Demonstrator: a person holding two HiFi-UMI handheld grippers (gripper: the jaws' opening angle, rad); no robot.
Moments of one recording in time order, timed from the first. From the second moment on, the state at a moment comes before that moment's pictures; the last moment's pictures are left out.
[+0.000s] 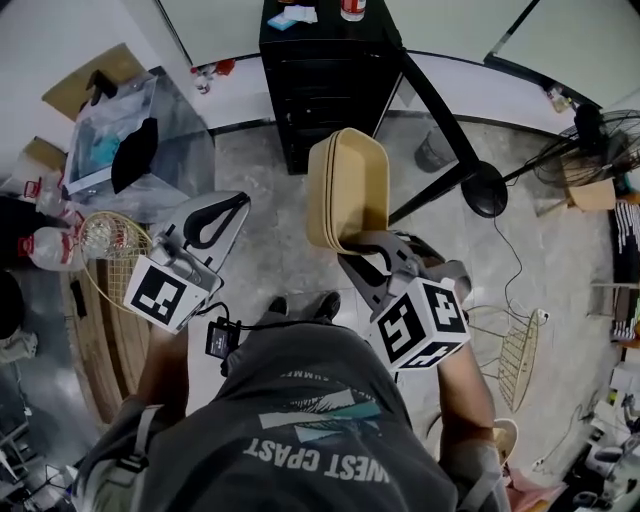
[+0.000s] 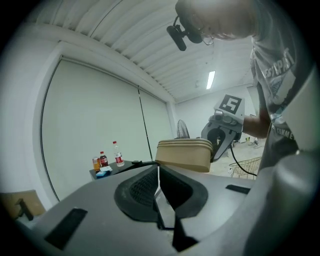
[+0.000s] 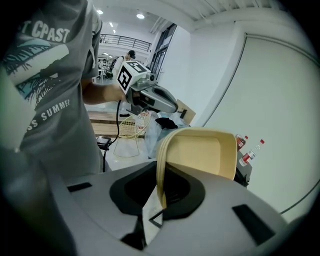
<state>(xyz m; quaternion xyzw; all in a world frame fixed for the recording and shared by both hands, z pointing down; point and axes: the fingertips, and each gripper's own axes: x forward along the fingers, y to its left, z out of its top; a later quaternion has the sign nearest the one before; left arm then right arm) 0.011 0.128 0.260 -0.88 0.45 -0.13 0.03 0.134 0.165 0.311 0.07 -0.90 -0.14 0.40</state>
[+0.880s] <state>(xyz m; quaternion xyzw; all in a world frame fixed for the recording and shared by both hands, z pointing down) -0.002 0.041 0.271 -0.88 0.46 -0.12 0.03 0.128 0.081 0.329 0.07 -0.90 -0.12 0.42</state>
